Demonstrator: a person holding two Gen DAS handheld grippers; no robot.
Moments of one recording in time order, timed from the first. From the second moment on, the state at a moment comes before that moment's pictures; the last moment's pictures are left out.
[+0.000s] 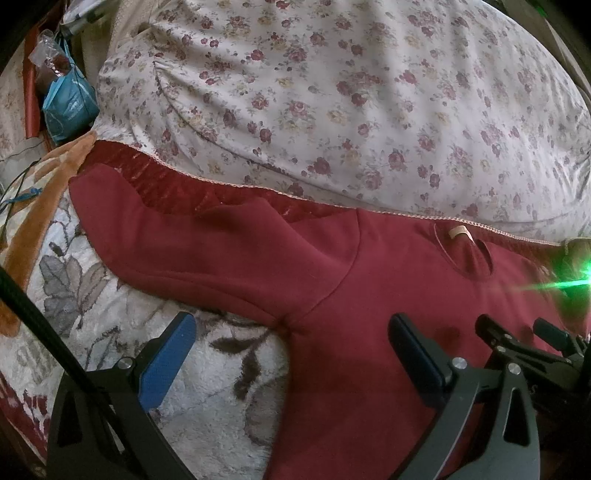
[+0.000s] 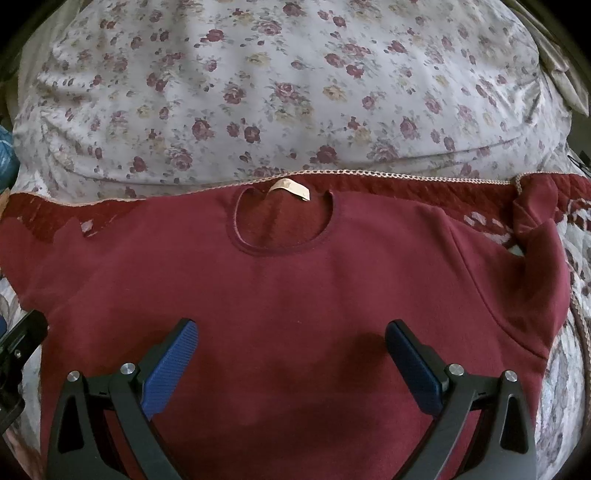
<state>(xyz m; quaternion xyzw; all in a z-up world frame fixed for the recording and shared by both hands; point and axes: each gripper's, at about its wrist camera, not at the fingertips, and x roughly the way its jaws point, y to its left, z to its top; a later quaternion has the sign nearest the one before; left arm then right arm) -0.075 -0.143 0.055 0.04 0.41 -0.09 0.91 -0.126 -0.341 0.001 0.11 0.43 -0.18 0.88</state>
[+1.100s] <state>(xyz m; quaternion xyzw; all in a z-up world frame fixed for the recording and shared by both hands) -0.075 -0.149 0.049 0.05 0.41 -0.09 0.90 -0.124 -0.339 -0.002 0.10 0.43 -0.19 0.88</state>
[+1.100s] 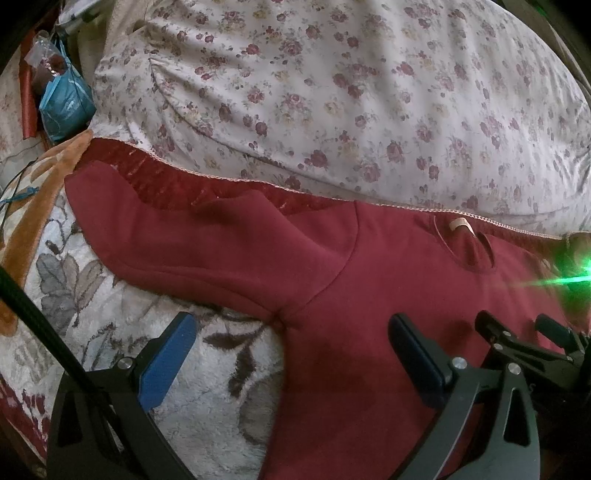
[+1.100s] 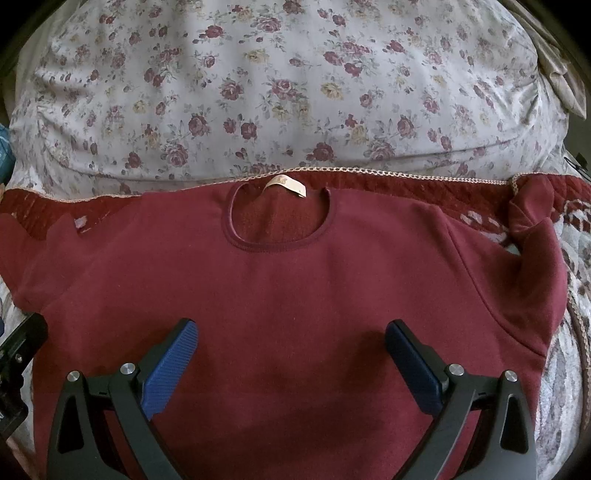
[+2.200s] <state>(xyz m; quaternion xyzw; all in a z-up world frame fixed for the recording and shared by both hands) -0.062 -0.113 0.055 0.01 0.42 -0.05 0.91 -0.123 -0.339 -0.004 0.10 0.44 -0.19 0.87</state>
